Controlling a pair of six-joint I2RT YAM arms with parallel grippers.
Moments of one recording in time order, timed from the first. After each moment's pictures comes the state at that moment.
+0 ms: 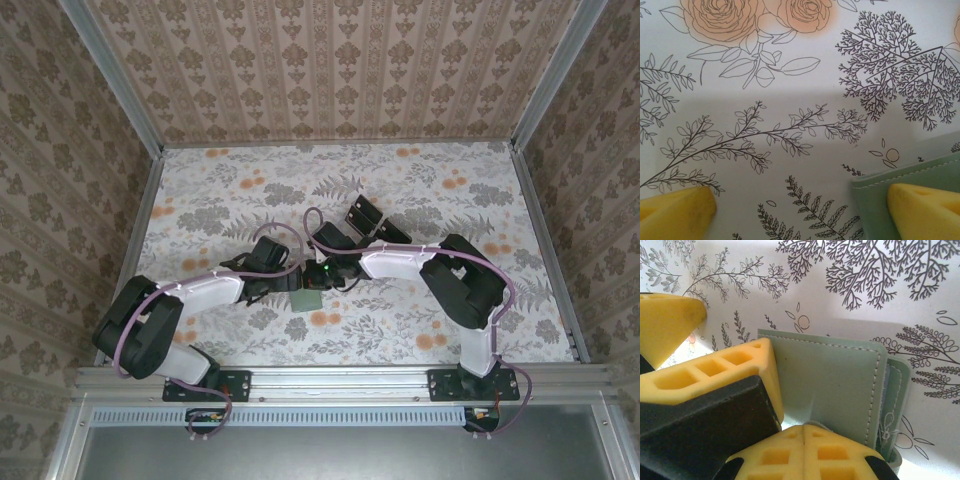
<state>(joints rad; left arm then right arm) -0.64 1.45 0.60 -0.22 -0.13 -0.56 0.81 1.92 1.15 -0.24 -0.33 0.77</state>
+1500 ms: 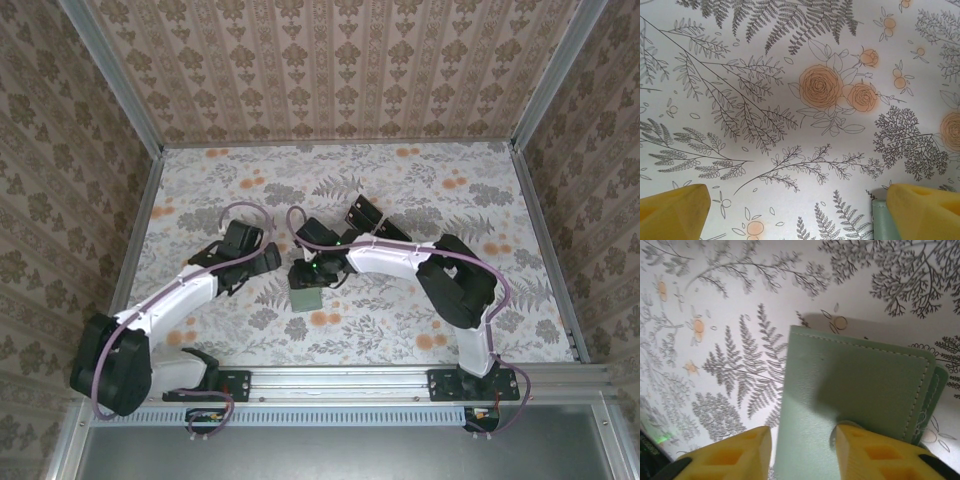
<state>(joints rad) -0.50 1.22 0.70 -0.46 -0.17 -0.64 0.85 1.96 1.36 -0.48 -0.27 0.67</state>
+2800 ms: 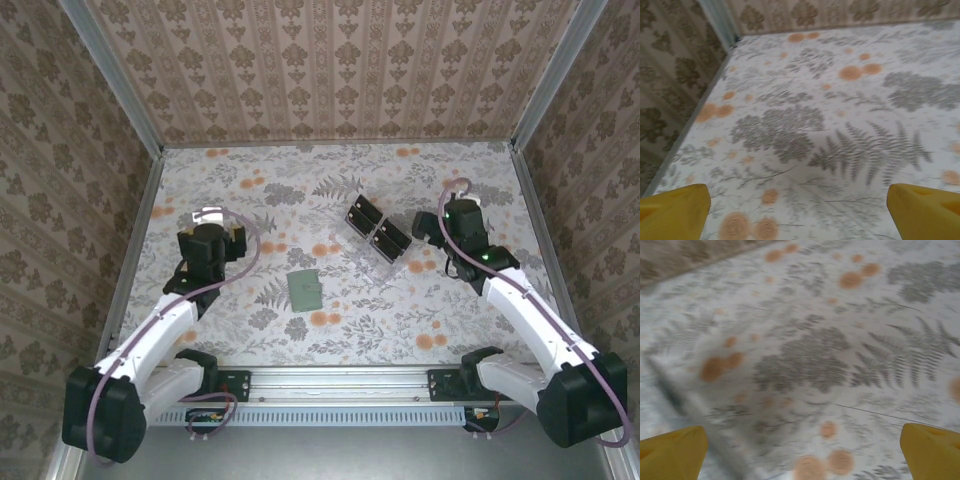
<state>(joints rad) -0.33 0.98 0.52 -0.04 -0.45 -0.08 0.23 1.06 0.75 -0.36 0.29 0.44</state>
